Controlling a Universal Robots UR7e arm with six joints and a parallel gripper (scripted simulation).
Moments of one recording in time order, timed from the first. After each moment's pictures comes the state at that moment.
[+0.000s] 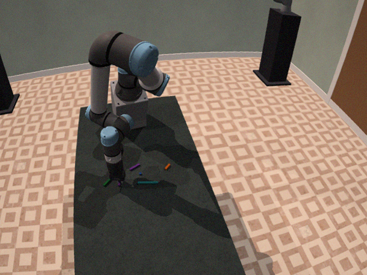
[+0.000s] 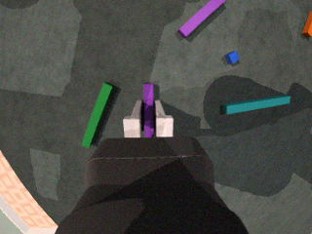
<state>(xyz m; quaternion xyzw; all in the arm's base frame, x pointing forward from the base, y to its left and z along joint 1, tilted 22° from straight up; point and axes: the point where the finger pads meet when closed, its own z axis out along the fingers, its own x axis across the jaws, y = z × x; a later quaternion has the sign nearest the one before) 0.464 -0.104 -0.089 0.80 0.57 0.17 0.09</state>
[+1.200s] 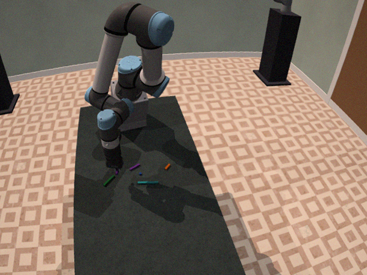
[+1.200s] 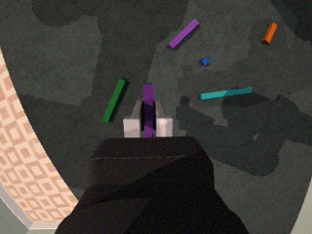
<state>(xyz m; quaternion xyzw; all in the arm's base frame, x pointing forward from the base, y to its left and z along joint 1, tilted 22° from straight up) 0.432 -0.108 -0.009 0.80 0.57 0.17 0.09</state>
